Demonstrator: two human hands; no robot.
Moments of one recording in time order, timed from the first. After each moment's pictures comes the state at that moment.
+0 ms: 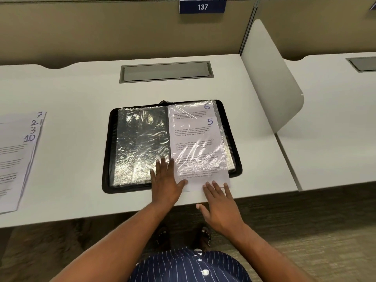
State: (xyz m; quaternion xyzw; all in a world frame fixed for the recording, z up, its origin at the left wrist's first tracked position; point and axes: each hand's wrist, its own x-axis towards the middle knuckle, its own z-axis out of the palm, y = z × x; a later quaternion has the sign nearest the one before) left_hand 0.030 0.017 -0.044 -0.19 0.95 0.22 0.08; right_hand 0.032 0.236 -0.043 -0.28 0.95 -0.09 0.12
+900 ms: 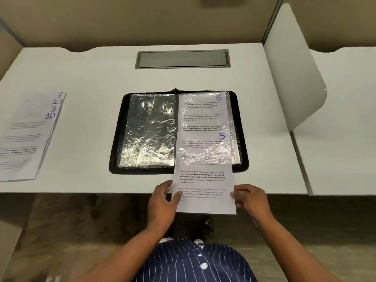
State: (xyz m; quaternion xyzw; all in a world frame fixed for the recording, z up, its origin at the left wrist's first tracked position) left_hand 0.120 0.063 -0.024 -0.39 0.78 0.49 -0.01; right_hand -0.010 0.313 -0.030 0.17 0.76 -0.55 0.30
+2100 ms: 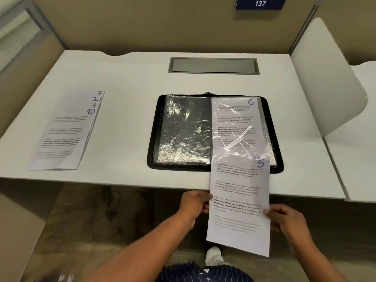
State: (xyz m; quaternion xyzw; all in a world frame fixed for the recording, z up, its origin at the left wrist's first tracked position) left_hand 0.141 0.027 -0.018 -0.43 0.53 0.72 0.13; right_hand 0.068 0.294 0.007 0.18 0.78 -0.53 0.28
